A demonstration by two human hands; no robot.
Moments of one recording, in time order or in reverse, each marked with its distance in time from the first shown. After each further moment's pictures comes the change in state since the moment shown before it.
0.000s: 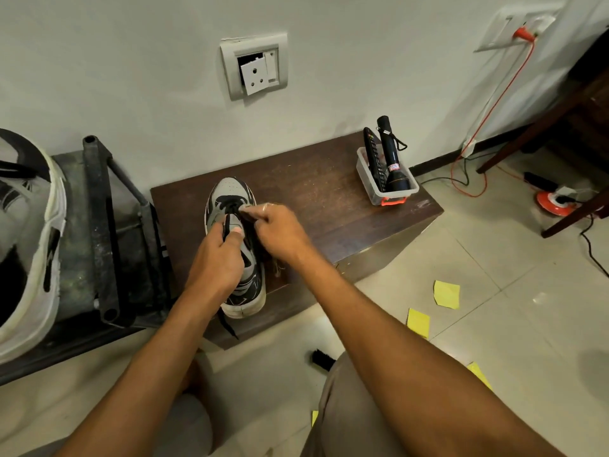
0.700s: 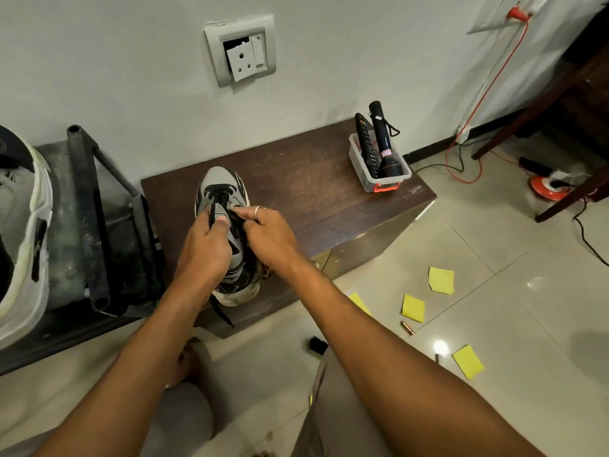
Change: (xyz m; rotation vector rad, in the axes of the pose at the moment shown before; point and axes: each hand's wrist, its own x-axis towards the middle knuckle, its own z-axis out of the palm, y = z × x) left_hand 0.005 -0.007 0.001 -0.069 0.046 0.022; right_hand -0.031 0.002 0.013 0.206 -0.024 0.047
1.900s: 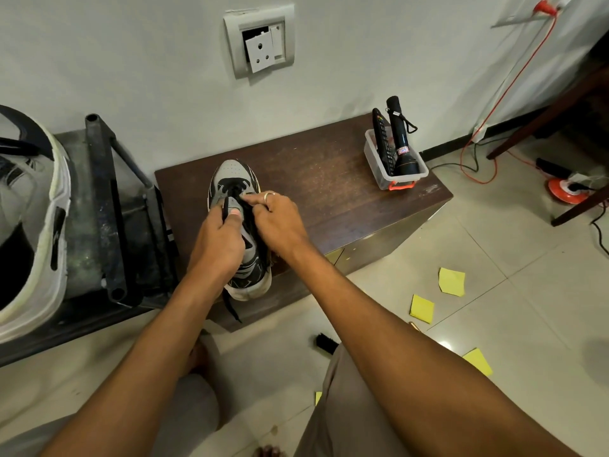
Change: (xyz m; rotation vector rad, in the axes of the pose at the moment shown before) left_hand 0.003 -0.002 -0.003 0.010 -0.003 -0.041; right_hand 0.030 0.007 0.010 -0.157 0.119 -0.091
